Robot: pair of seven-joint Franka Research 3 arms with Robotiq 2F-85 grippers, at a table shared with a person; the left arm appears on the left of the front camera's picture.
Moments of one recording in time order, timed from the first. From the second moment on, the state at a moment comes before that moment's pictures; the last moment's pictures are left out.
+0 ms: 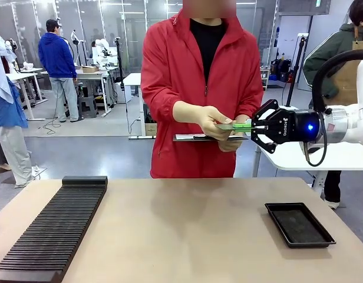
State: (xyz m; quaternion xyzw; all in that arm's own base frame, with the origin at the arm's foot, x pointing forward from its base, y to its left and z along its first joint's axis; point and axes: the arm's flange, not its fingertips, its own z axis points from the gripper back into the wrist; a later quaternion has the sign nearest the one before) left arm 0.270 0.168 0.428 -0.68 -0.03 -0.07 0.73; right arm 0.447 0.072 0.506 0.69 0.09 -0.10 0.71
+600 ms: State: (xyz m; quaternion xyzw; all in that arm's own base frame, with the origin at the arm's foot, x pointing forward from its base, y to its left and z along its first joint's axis) left arm 0.270 0.168 0.428 -0.68 -0.03 -0.07 0.73; right arm 0.446 0.072 0.506 0.69 0.09 -0.10 0.71
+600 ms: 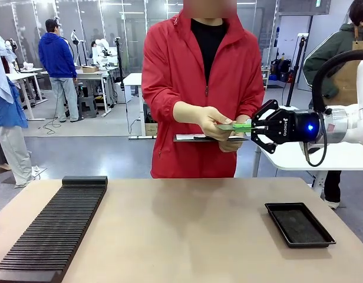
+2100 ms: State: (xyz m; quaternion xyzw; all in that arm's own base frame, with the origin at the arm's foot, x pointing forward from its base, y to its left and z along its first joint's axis) left arm 0.270 0.168 0.428 -0.68 -0.03 -0.07 0.73; right arm 0.364 -0.062 0.514 0.69 0.07 -0.06 0.72
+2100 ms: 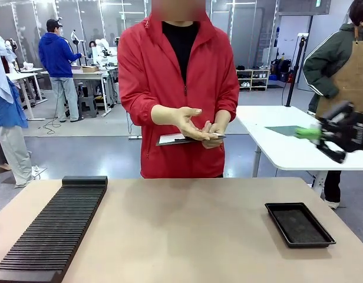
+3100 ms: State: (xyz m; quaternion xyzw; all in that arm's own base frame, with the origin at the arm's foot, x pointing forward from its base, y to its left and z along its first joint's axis) left arm 0.270 0.168 0.428 -0.68 -0.03 -0.07 0.73; right arm 0.358 -0.099 0.420 0.43 -0.02 0.05 0.90
